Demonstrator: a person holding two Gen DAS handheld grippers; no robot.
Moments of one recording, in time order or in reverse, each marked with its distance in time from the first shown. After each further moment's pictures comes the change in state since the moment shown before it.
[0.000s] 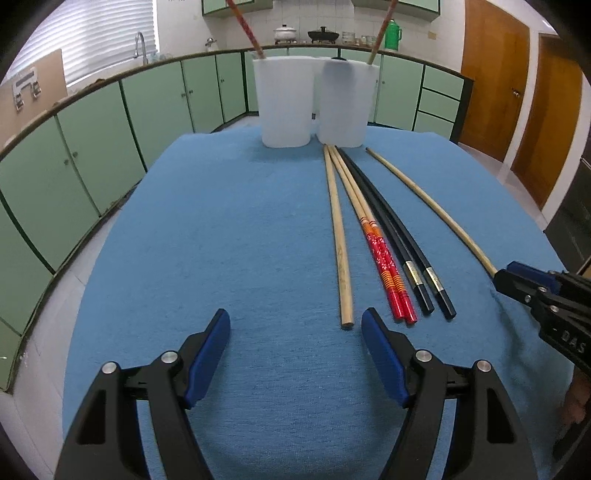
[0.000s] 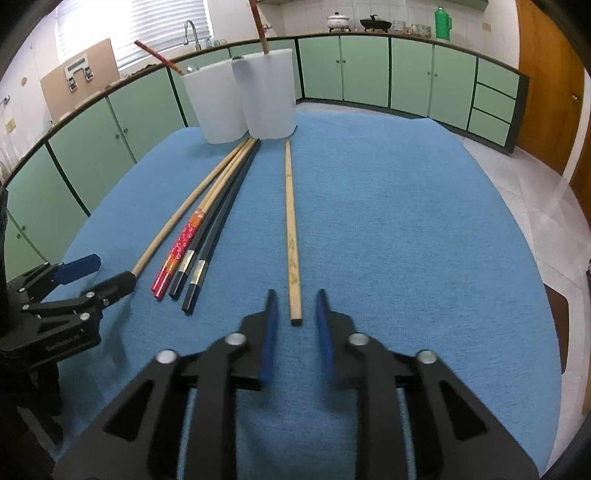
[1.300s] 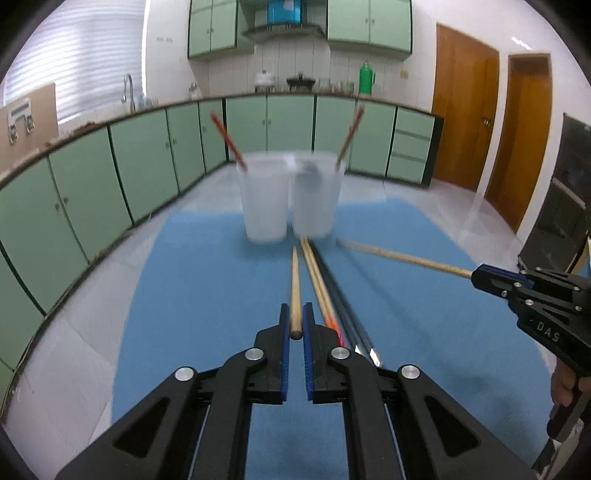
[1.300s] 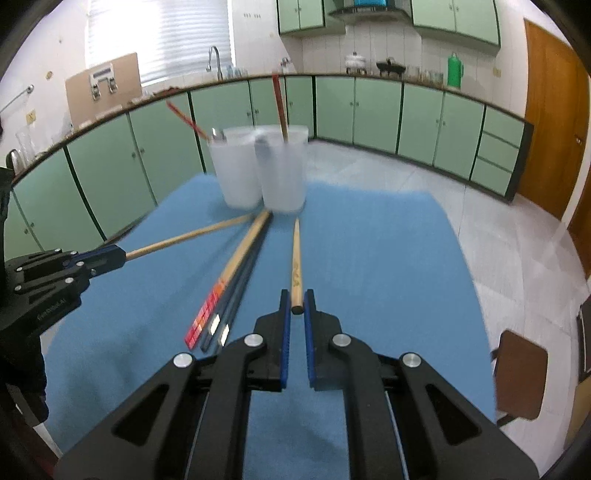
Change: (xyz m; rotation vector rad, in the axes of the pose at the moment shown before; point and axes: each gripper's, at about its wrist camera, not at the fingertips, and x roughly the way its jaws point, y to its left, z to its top) left arm -0.080 0.003 0.057 0.037 -0.195 -0.091; right arm -0.065 0.009 0.053 -0.088 -0.144 -0.003
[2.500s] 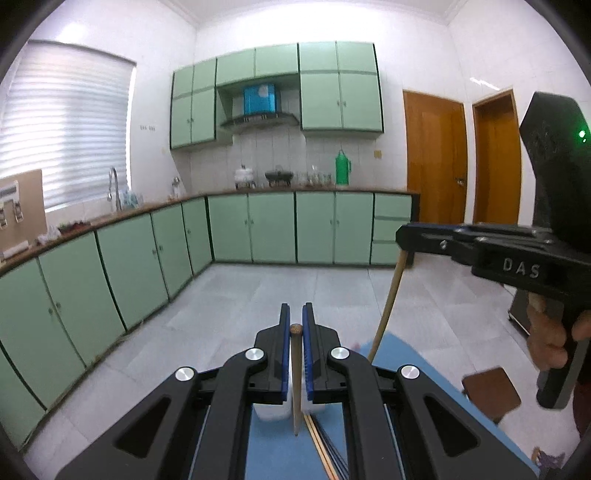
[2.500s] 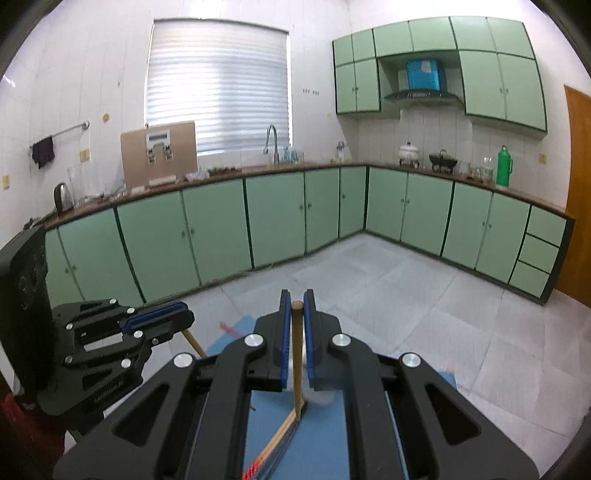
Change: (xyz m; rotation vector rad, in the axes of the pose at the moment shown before) left arm -0.051 0.011 0.187 0.092 -0.349 -0.051; right arm -0.068 0.011 0.245 -0.125 -0.292 0.184
